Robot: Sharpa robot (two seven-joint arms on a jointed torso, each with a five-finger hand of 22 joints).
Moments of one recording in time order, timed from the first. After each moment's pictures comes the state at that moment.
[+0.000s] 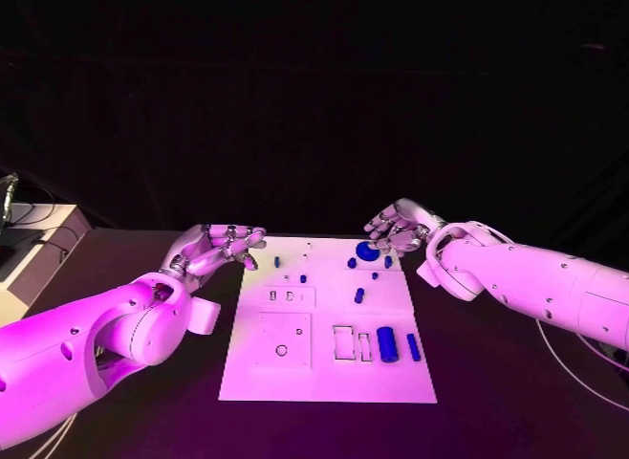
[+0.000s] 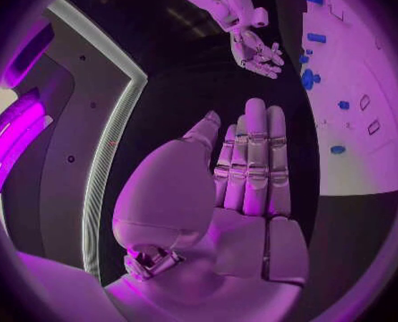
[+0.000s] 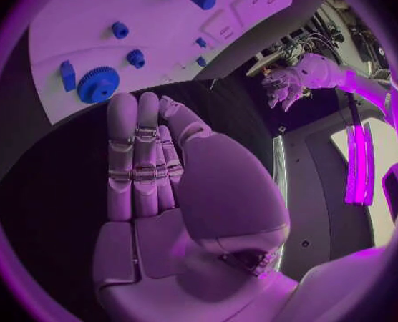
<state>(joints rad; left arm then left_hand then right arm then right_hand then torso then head) 1.03 -0.90 0.15 1.55 -0.27 -0.30 0.38 1.39 -0.02 0.12 0.09 0.11 1.07 0.16 0.07 0.07 1.26 0.08 0.06 0.06 1.33 0.00 0.49 0.60 0.11 0.96 0.02 0.86 0.44 1.28 -0.65 -0.12 1.09 -0.95 -0.42 0.17 1.44 -0.09 0.16 -0.13 0.31 1.06 0.16 0.07 0.07 1.22 0.11 0.11 0.07 1.47 -0.02 0.23 0.31 0.17 1.31 0.00 0.92 0.59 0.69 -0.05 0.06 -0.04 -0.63</state>
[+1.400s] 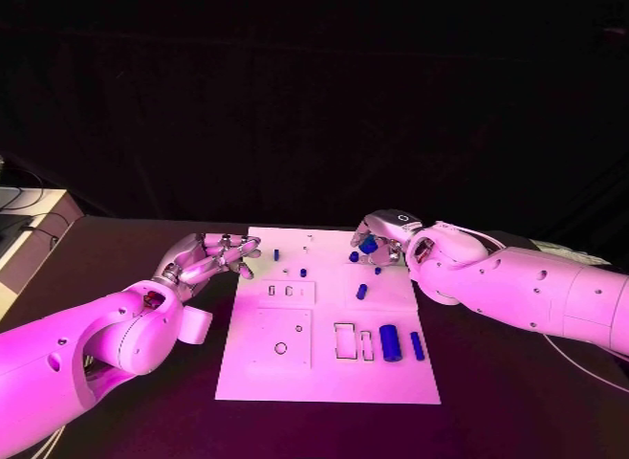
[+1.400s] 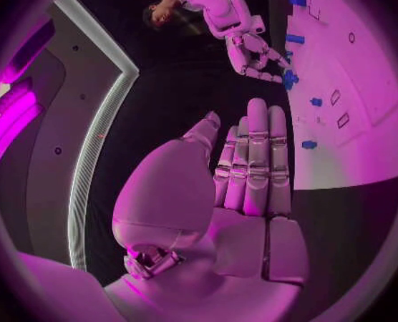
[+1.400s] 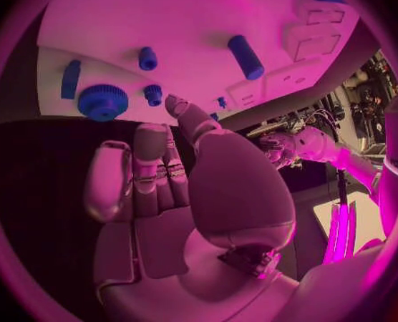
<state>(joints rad) 1.03 -0.89 0.15 1.54 -0.27 -0.26 0.34 1.38 -0.03 0.14 0.10 0.11 1.05 0.17 0.07 0.07 1.22 0.09 0.06 0.06 1.33 0.02 0.40 0.56 0.11 0.96 0.03 0.81 0.39 1.29 -0.65 -0.12 1.18 -1.52 -0.40 -0.03 1.33 -0.12 0.23 -0.18 0.34 1.13 0.14 0.06 0.07 1.05 0.11 0.06 0.06 1.43 -0.01 1.03 0.55 0.12 1.46 -0.03 1.24 1.17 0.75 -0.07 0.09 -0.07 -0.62</state>
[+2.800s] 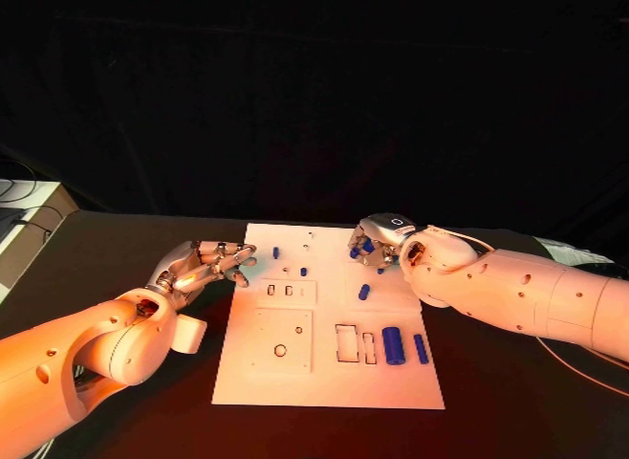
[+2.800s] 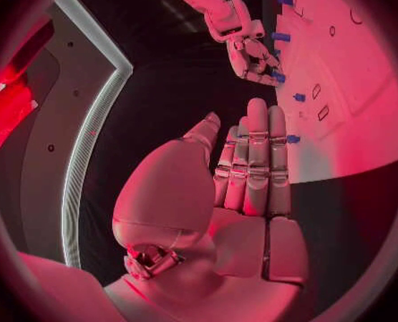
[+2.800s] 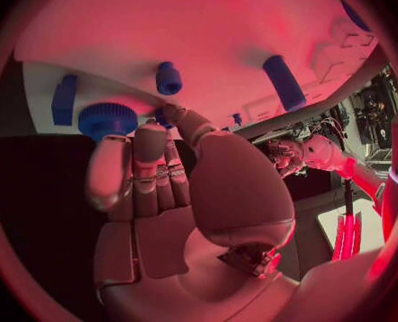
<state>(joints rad) 1.03 -0.90 0.16 1.55 -0.28 -0.26 0.32 1.38 -0.03 0.15 0.10 0.11 1.05 0.17 0.07 0.07 1.22 0.09 0.06 0.06 1.33 0.02 0.40 0.56 0.11 0.96 0.03 0.81 0.38 1.28 -0.63 -0.12 1.13 -1.57 -0.41 -0.07 1.30 -0.13 0.35 -0.17 0.33 1.09 0.14 0.06 0.07 1.15 0.09 0.06 0.06 1.41 -0.01 1.09 0.45 0.12 1.46 -0.03 1.12 1.31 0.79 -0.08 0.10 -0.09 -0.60</state>
